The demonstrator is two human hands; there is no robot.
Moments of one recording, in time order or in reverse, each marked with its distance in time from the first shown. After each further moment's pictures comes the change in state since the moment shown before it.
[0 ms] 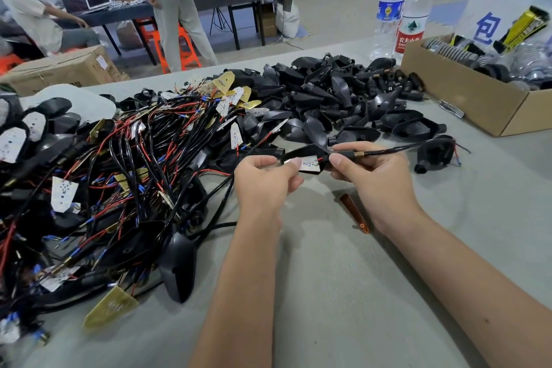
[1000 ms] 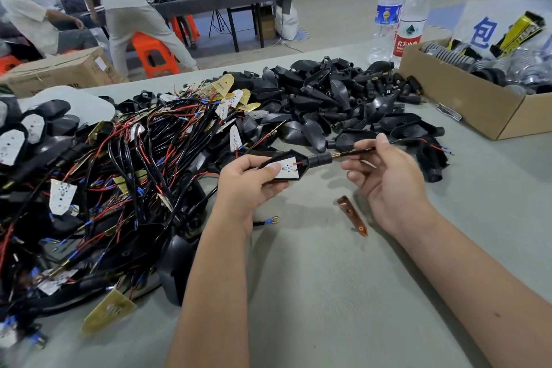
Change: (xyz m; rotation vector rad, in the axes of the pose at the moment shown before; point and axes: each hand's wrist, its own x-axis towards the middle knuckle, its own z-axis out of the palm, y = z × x) left_hand 0.012 0.009 -0.034 -0.042 -0.217 -0.029; right_hand 0.007 -0.013 -0.005 0.446 0.111 0.221
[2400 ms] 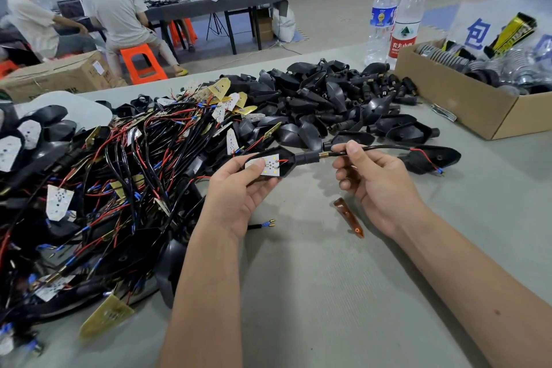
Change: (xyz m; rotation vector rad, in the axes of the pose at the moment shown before) left_hand 0.003 0.001 -0.009 -0.208 -0.045 -0.023; right_hand 0.001 0.005 -0.004 -0.122 -0.192 0.022
